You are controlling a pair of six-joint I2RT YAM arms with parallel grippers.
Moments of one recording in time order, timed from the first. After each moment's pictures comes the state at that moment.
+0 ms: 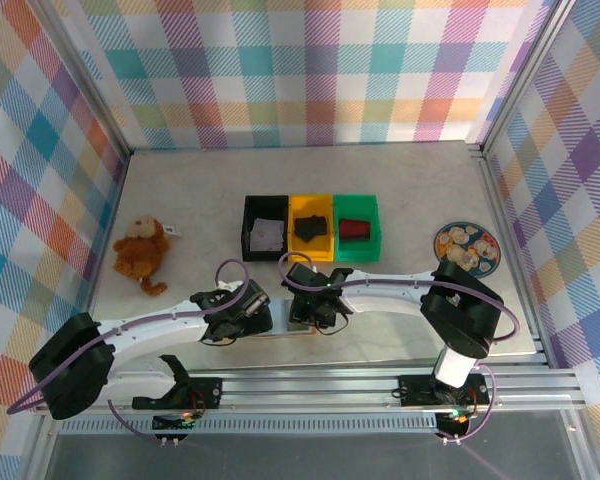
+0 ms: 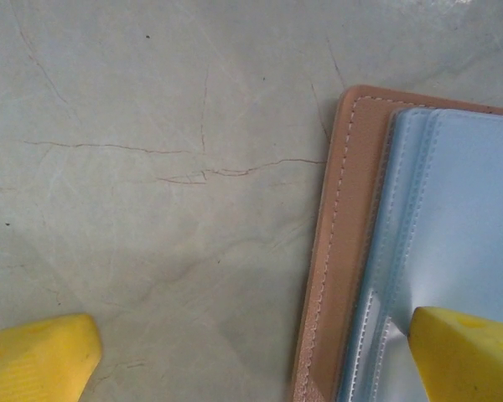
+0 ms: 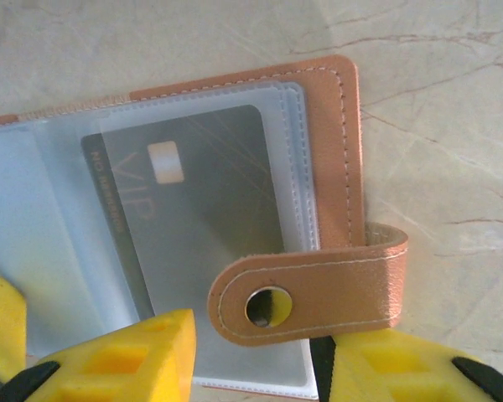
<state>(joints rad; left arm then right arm) -0.87 1.21 0.52 -0.59 -0.19 -1.04 1.07 1.72 1.00 -0.51 -0.04 1.16</state>
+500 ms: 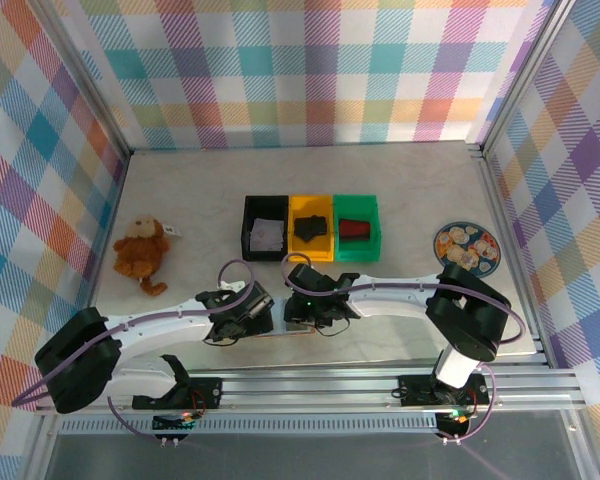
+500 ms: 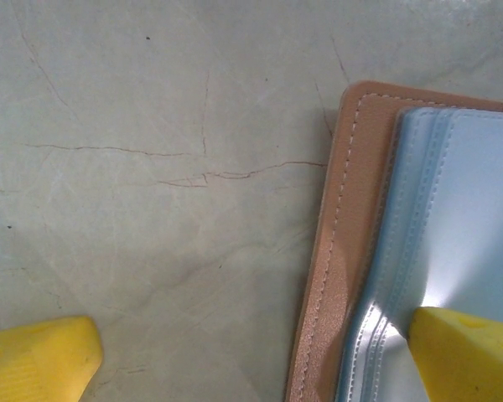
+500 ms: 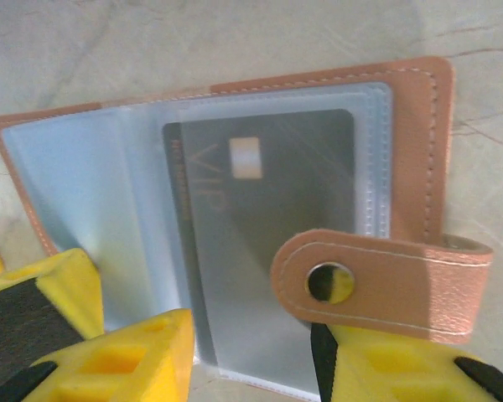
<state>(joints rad) -0.89 1.27 0.53 -0.59 -0.22 -1.06 1.07 1.68 0.92 -0.33 -0.09 1.12</state>
